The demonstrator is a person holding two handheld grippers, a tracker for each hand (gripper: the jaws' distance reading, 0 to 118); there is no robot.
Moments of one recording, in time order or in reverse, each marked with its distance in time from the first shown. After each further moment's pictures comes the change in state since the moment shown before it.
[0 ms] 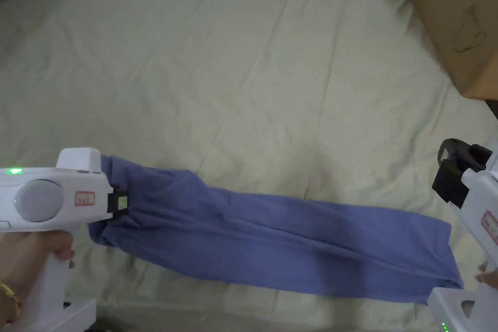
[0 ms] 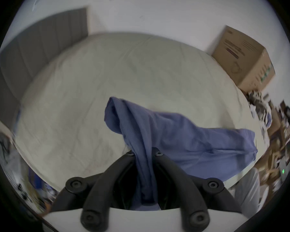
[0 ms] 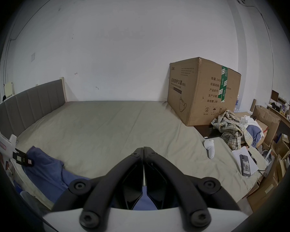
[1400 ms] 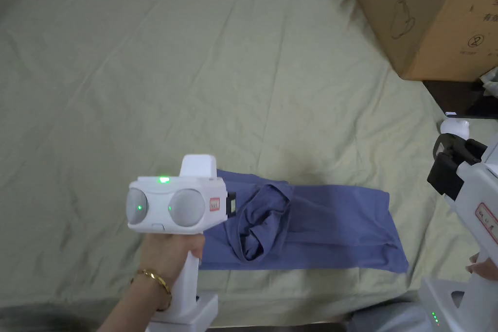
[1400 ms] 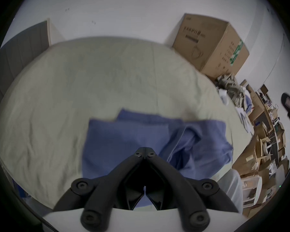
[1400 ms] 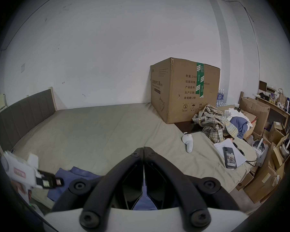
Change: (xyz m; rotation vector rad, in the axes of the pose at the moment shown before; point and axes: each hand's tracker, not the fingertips) left arm 0.197 -0.049 -0.040 -0.037 -0.223 -0.063; right arm 0.069 -0.023 0.055 0.029 -0.088 -0.081
